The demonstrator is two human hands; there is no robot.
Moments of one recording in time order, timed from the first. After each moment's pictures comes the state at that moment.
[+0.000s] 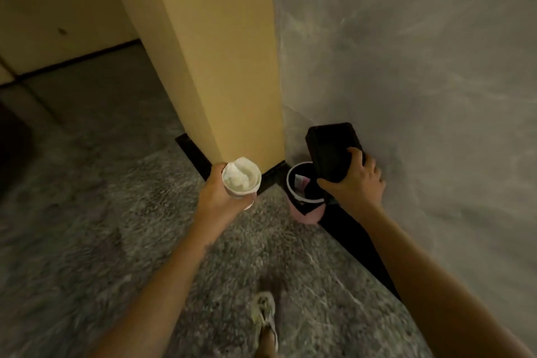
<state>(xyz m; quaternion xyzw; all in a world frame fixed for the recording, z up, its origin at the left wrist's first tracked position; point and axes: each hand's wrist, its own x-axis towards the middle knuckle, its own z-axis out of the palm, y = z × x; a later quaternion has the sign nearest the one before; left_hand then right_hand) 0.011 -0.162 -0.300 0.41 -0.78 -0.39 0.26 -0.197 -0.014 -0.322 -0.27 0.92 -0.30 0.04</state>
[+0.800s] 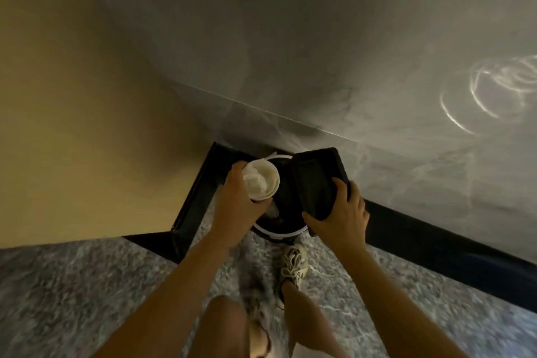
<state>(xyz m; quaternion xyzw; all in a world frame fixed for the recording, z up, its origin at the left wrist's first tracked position) -0.453 -0.472 -0.590 0.22 -0.88 -0.43 -0.03 -0.481 -0.279 -0.612 0.03 0.95 -0.24 0.18</state>
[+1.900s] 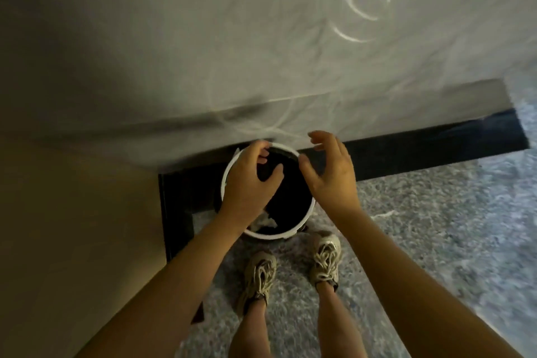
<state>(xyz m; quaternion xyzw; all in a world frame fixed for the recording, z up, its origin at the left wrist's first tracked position) -0.543 -0.499 -0.672 -0.07 -0.86 -0.48 -0.15 -0.508 -0.353 -0.653 0.14 0.90 -0.41 -0.05</state>
